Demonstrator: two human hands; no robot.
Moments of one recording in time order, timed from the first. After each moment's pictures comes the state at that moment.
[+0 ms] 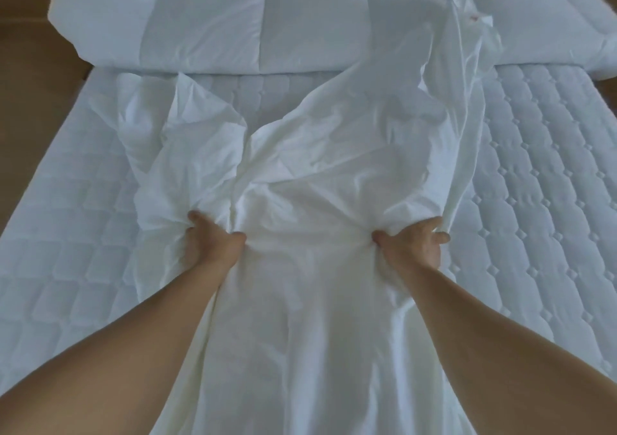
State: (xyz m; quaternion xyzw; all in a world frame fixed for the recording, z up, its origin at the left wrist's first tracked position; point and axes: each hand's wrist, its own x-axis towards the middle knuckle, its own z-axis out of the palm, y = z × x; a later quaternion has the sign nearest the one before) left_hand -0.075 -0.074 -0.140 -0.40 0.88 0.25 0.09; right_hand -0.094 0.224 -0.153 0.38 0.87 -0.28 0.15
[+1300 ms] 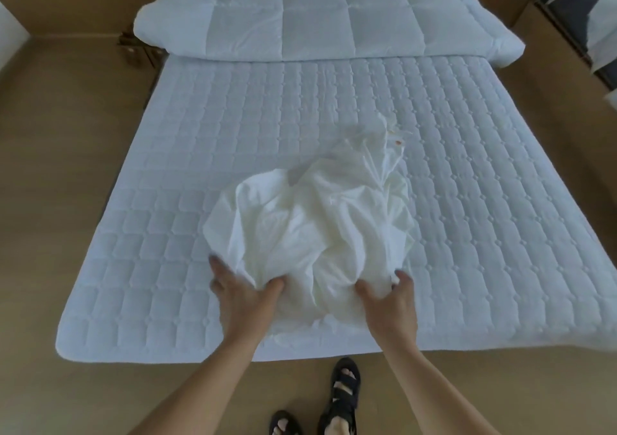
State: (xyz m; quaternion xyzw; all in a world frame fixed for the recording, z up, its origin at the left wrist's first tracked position) left_hand 0.385 -0.046 0.009 -0.33 0.82 0.46 0.04; right_hand 0.389 0.165 -0.004 0.32 0.83 -0.45 0.12
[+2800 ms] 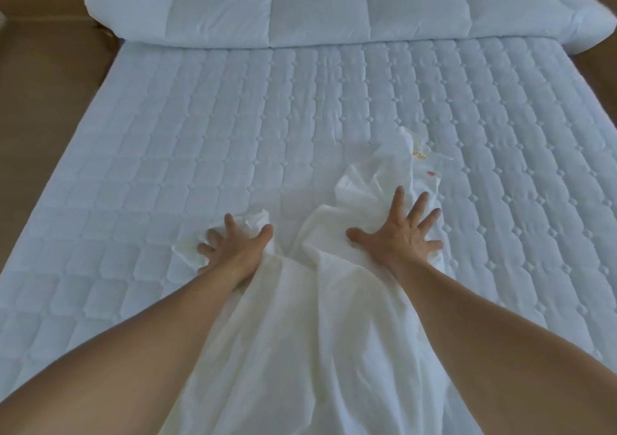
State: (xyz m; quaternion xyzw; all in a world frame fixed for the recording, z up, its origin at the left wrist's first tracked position) left_hand 0.074 -0.044 -0.132 -0.36 0.87 0.24 0.23; right_hand 0.041 0.212 -0.138 0.20 0.94 -0.18 0.20
